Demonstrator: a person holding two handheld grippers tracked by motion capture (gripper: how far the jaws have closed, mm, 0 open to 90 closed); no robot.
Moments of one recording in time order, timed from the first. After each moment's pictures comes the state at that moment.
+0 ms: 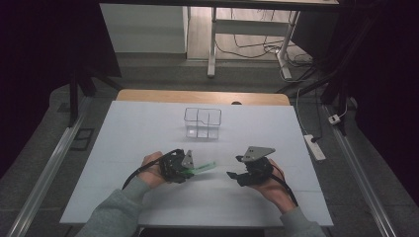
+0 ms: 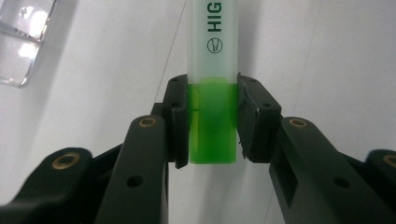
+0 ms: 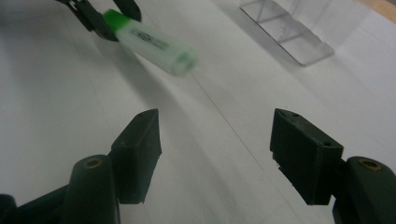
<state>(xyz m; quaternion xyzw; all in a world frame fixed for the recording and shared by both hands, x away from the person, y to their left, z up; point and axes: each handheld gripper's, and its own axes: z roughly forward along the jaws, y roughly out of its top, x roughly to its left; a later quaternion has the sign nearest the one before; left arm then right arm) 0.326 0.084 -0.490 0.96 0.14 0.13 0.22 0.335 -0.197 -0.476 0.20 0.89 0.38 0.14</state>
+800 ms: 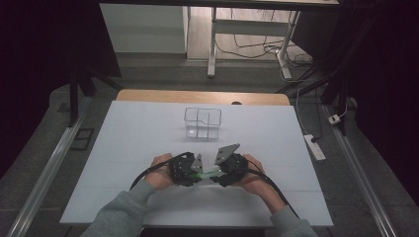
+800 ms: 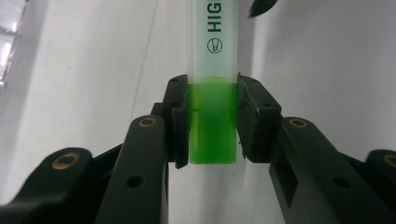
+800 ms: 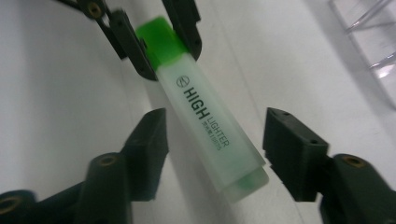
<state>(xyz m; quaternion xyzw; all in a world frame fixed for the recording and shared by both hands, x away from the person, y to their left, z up) 0.323 0.059 -0.490 0.97 0.09 0.11 0.21 0.348 -0.132 -0.485 0.09 0.95 0.29 0.09</state>
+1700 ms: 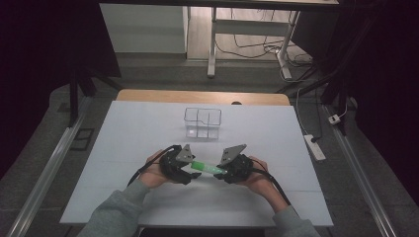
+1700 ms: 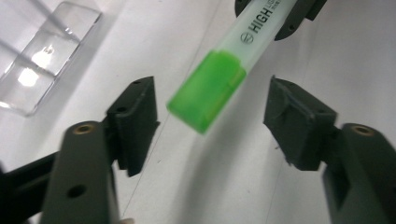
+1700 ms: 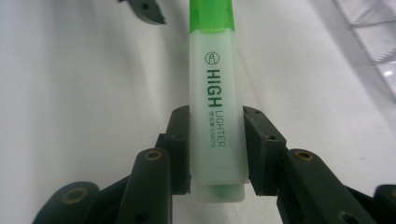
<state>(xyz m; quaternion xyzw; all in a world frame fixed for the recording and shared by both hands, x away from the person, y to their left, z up) 0.329 0.091 -0.485 0.92 0.19 0.12 0.33 0.350 -0.148 -0.487 0.08 0.94 0.31 0.08</state>
